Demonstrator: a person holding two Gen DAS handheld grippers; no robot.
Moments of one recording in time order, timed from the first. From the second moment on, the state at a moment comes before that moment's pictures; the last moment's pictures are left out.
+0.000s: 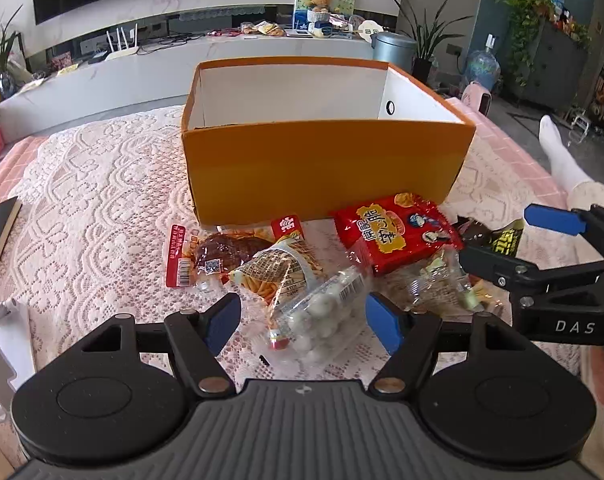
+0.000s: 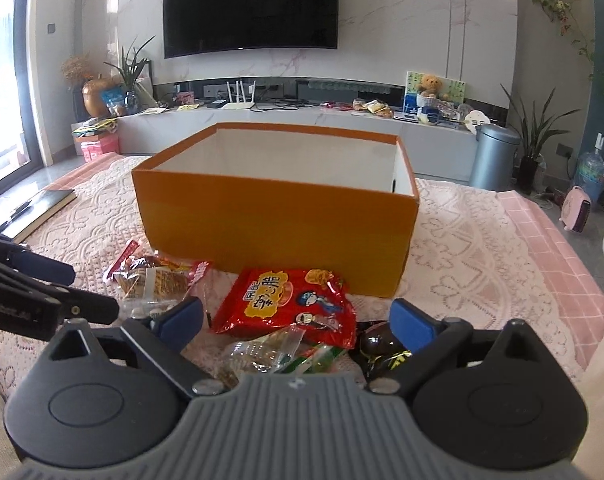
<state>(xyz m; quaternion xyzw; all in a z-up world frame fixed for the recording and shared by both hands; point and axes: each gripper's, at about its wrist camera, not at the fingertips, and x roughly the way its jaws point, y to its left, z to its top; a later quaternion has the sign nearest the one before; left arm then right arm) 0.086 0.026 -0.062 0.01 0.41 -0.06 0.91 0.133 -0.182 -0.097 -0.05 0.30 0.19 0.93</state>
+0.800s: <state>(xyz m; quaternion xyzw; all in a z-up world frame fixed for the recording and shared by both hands) 0.092 0.026 -0.094 0.03 0.44 -0.10 0.89 0.146 -0.157 -0.143 -0.08 0.36 0.24 0.90</state>
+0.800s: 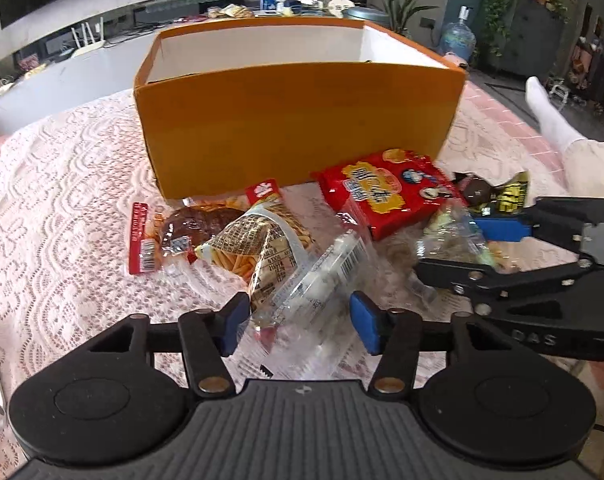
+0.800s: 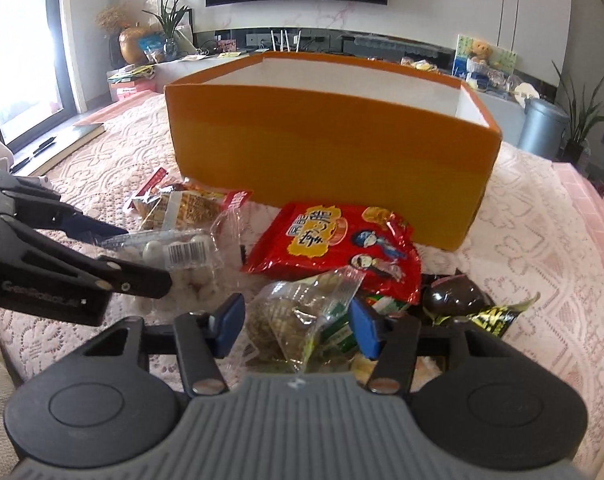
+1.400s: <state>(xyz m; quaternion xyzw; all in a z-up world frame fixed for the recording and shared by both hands) 0.079 0.003 -0.097 0.03 0.46 -0.19 0.87 0.144 -0.157 -0.142 -0.06 0.38 0.26 0.89</state>
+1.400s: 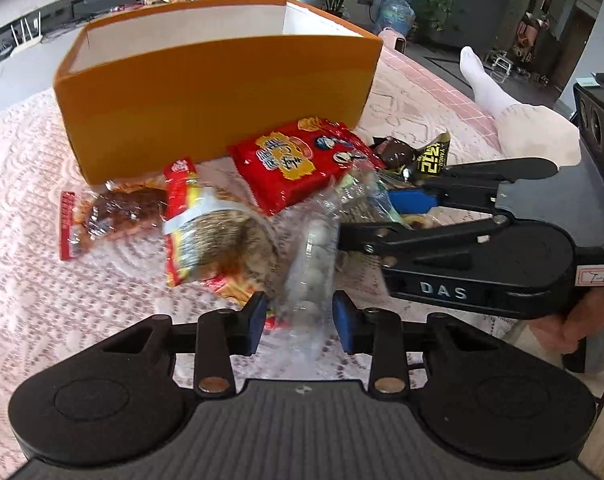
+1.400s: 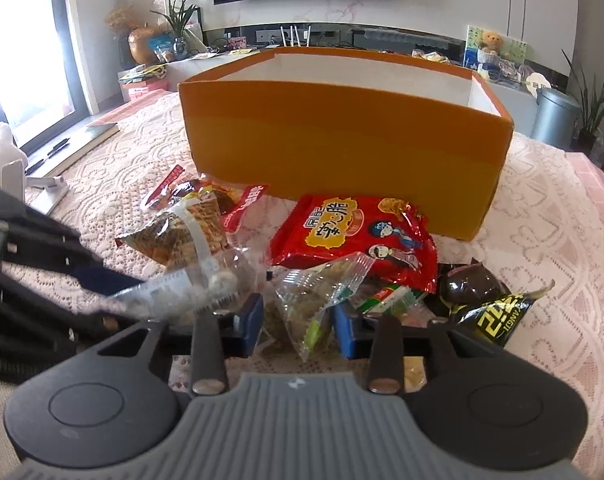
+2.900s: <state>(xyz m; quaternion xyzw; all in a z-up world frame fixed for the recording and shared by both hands) 0.059 0.018 -0.003 -0.03 0.39 -0.08 0.92 0.100 -0.172 -0.071 -0.08 0.28 0.22 0.93</state>
